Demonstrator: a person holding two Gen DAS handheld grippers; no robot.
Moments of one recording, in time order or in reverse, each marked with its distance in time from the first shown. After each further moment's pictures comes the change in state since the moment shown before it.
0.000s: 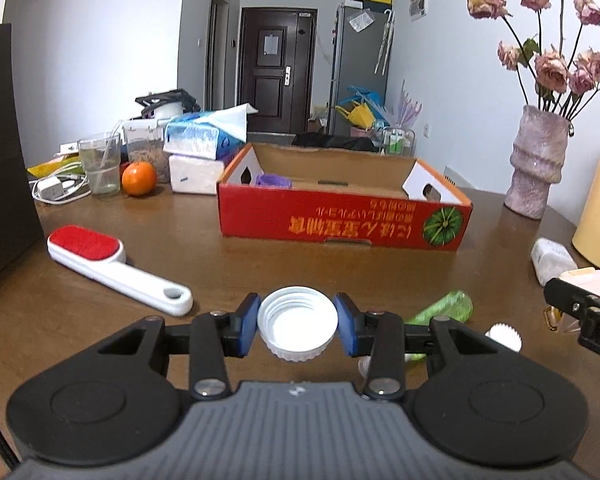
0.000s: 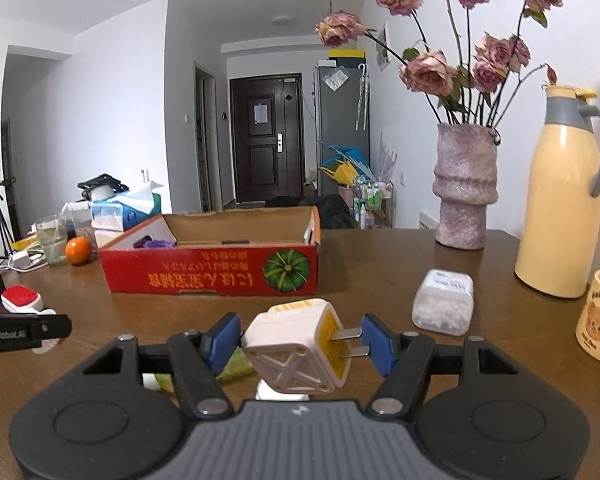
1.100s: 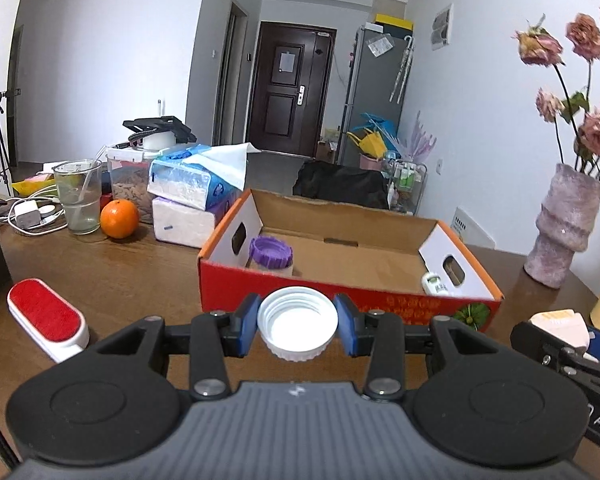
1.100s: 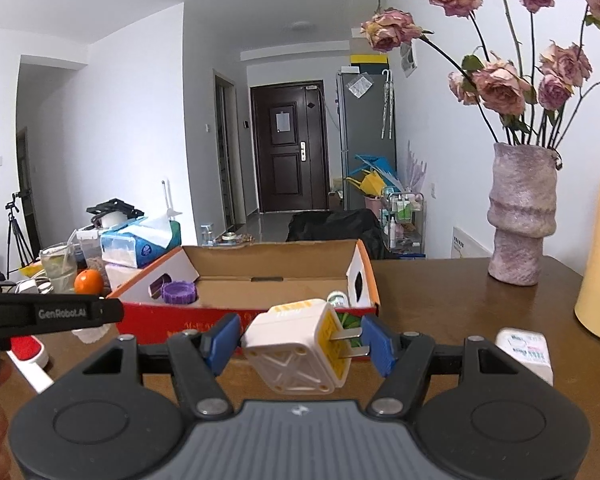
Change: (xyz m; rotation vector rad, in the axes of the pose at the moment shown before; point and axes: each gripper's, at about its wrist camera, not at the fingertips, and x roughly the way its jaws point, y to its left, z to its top) left arm 0.076 0.004 0.072 -0.092 -0.057 0.003; right arm 0.079 0.030 0.056 0.003 -0.023 0.075
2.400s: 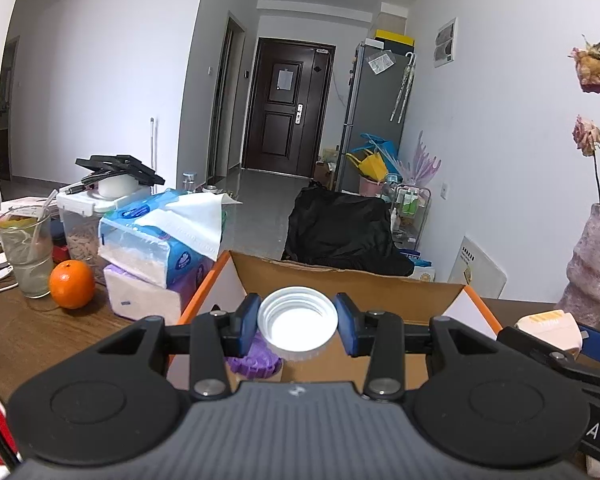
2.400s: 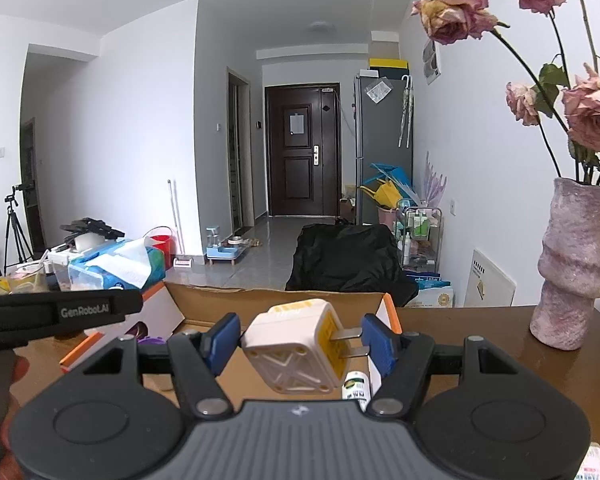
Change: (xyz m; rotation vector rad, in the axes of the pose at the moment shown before) left arm 0.107 -0.008 0.068 -0.001 -0.056 -0.007; right arm 0.117 0.007 0.065 -0.052 -0.002 0.024
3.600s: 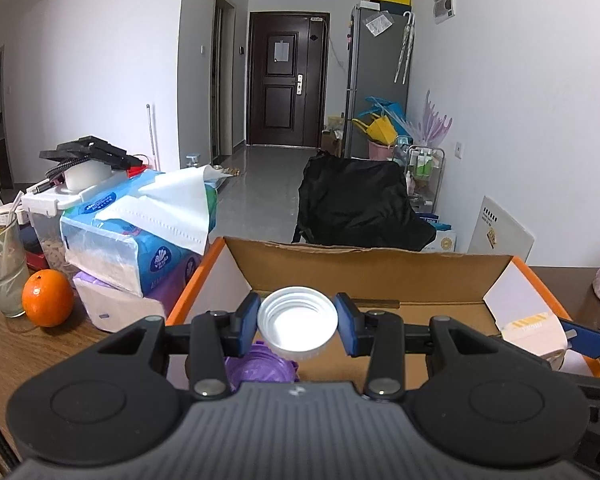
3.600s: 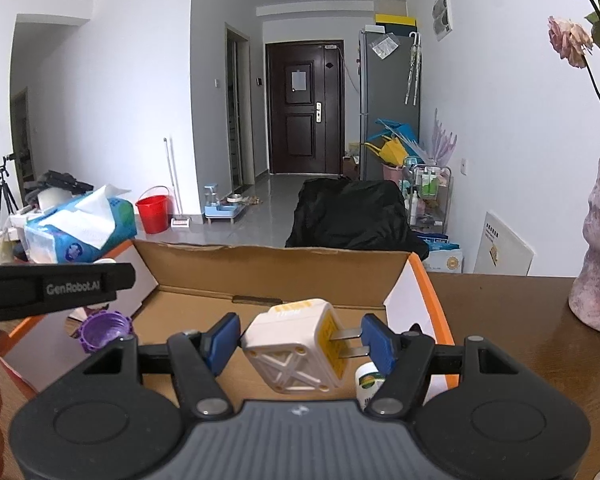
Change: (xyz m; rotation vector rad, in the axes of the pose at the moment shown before) left arm 0.077 -0.003 -0.001 0.091 0.096 0.045; right arm 0.095 -0.002 -0.016 -0.003 0.139 0.007
